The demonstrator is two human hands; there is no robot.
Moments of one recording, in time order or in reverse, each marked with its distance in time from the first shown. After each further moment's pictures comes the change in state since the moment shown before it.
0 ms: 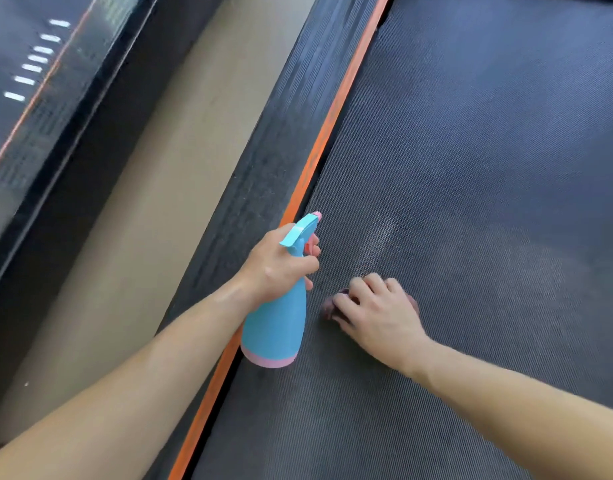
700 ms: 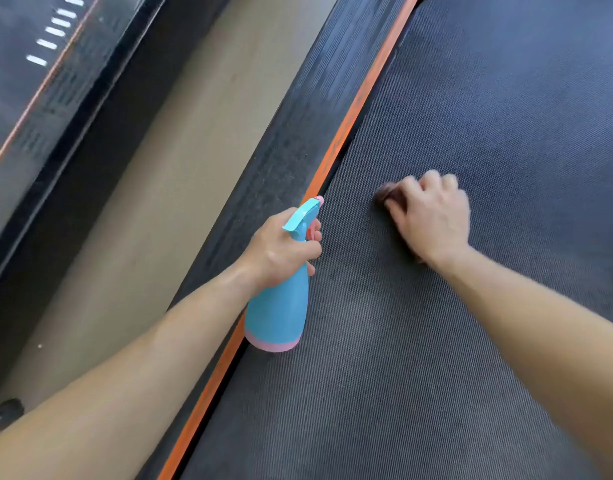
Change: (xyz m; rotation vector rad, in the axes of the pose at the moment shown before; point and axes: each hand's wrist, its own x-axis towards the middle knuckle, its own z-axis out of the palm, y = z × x) left_hand -0.004 -0.013 -0.014 -0.065 0.055 0.012; right_hand 0.094 0.095 -0.007 -0.138 0.087 0.398
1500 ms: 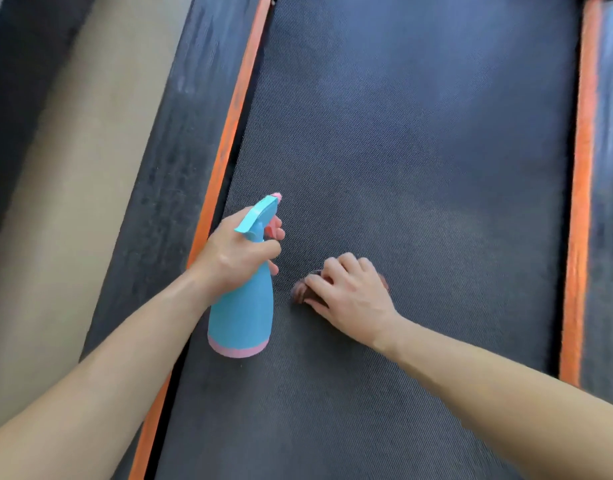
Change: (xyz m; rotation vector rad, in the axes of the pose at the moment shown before) left_hand 0.024 0.039 0.062 0.020 -0.136 0.053; right_hand -0.142 0.000 -0.018 0.086 -0.065 -0.246
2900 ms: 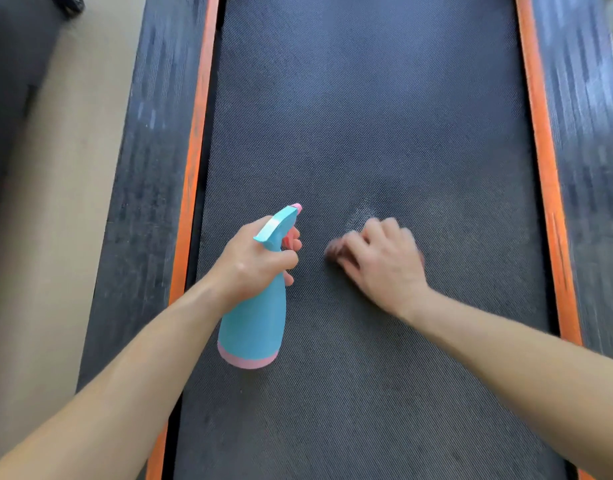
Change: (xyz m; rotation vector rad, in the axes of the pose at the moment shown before) left_hand 0.016 0.022 0.034 0.141 -0.172 0.045; right_hand -0.006 0.060 -0.017 -0.118 0.054 0.398
